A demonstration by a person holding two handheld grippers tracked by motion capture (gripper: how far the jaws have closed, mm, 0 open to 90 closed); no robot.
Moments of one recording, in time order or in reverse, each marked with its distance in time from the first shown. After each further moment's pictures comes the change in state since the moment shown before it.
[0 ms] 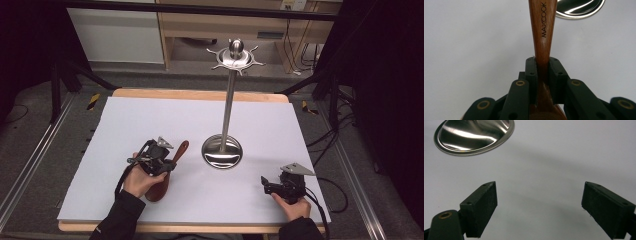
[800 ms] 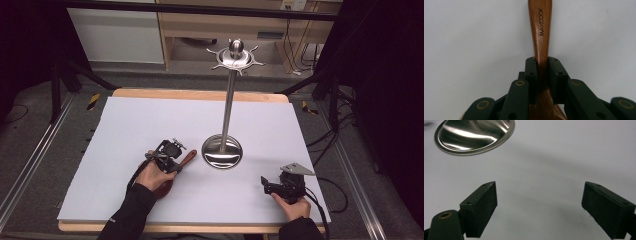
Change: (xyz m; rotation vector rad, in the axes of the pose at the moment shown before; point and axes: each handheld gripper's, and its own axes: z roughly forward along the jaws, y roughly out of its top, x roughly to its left) left arm 0.000 0.016 0.055 0.229 0.001 0.023; right arm 0.000 0.000 0.000 0.002 0.005 0.001
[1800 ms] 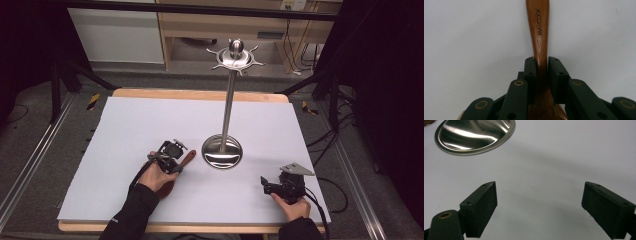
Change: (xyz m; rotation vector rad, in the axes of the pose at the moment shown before) left arm -0.003 0.004 0.010 0.024 0.032 -0.038; right arm 0.002 0.000 -0.001 0.001 0.000 0.004
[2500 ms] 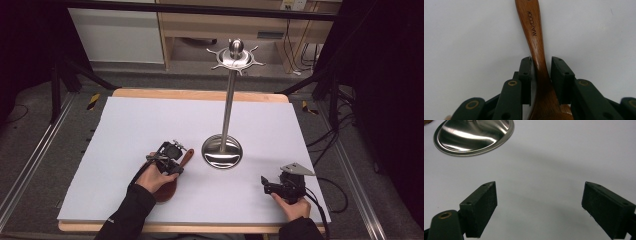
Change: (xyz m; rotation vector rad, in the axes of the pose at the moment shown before) left arm 0.001 -0.004 0.000 -0.028 -0.015 0.018; right arm -0.001 0.000 0.000 -0.009 -0.008 -0.007
